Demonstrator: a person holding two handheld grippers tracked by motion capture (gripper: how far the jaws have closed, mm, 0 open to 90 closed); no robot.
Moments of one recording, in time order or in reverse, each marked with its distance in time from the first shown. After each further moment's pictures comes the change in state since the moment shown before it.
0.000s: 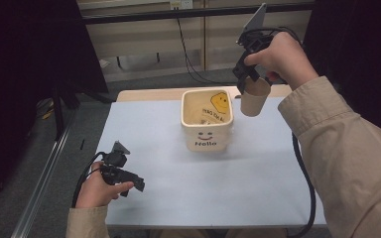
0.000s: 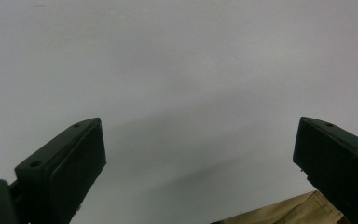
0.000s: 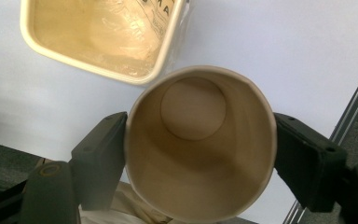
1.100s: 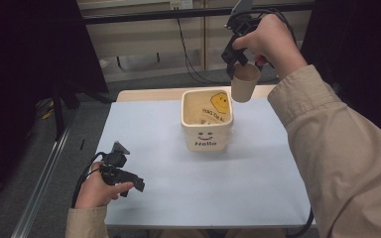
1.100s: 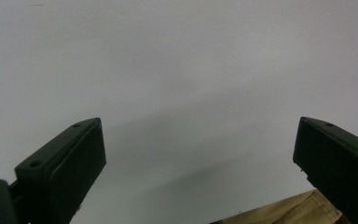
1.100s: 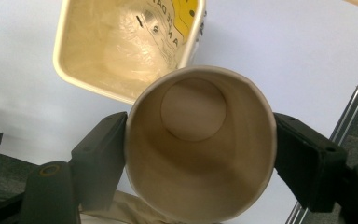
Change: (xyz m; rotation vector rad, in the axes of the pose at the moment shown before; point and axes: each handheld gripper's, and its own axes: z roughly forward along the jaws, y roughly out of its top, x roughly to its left) left arm 0.001 -0.001 0.001 -0.006 -0.004 0.001; right arm 0.019 0.027 -0.024 -0.042 -0.005 -0.018
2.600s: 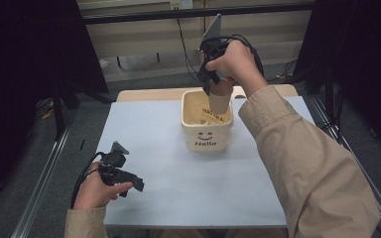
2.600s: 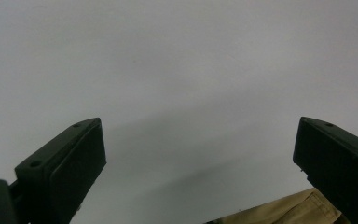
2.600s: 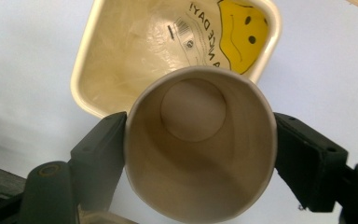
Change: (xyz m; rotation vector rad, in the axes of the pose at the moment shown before) left arm 0.000 -0.001 -0.003 -0.007 -0.002 0.004; right arm 0.046 0.029 0.066 0.011 0.008 -0.100
